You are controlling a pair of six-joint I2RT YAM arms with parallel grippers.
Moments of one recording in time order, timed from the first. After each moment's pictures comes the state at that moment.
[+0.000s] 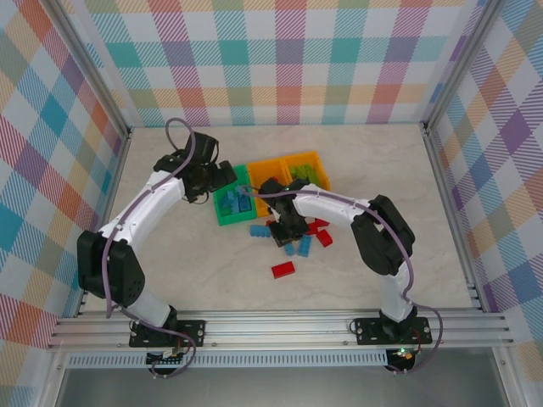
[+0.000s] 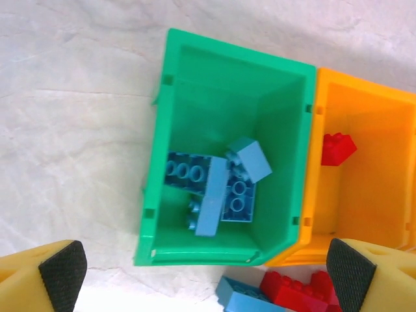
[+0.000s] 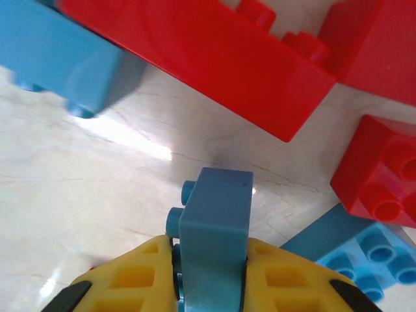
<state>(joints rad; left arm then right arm) -0.32 1.55 1.37 -0.84 -0.09 -0.74 0.82 1.98 1.50 -1.02 -0.08 0.38</state>
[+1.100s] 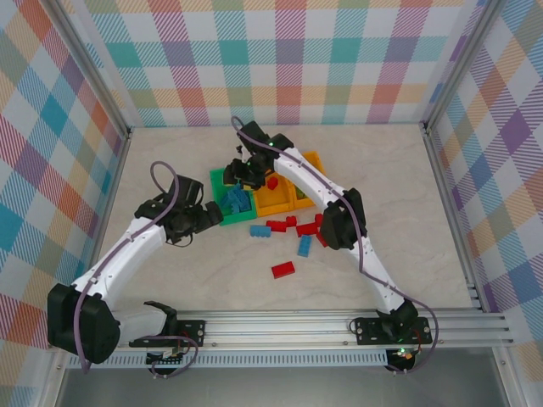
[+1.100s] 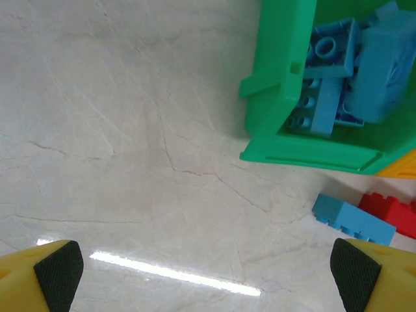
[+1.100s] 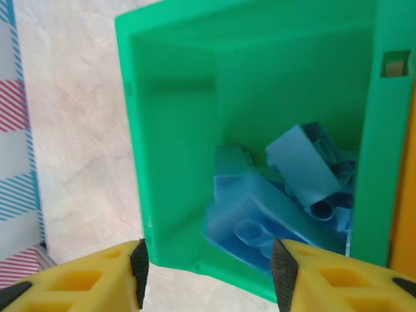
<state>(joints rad) -0.34 1.20 0.93 -0.83 -0.08 -0.72 0.72 2.55 2.57 -1.06 -0.41 0.68</state>
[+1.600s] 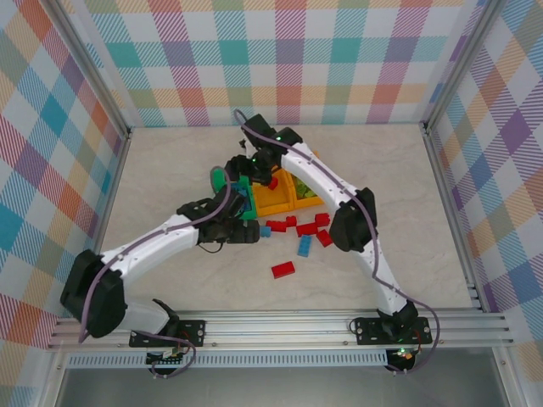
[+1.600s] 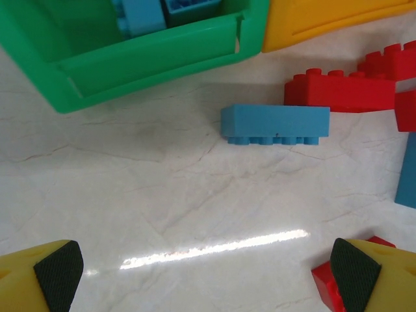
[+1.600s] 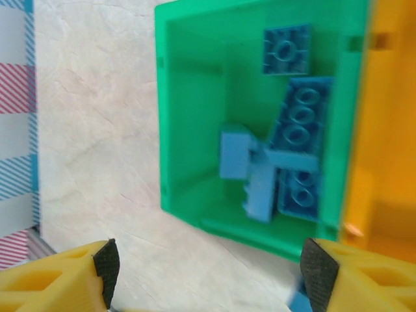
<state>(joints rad) -0.66 1.40 0.97 -0.73 -0.07 -0.59 0.72 2.35 2.41 -1.11 -0.33 0.59</state>
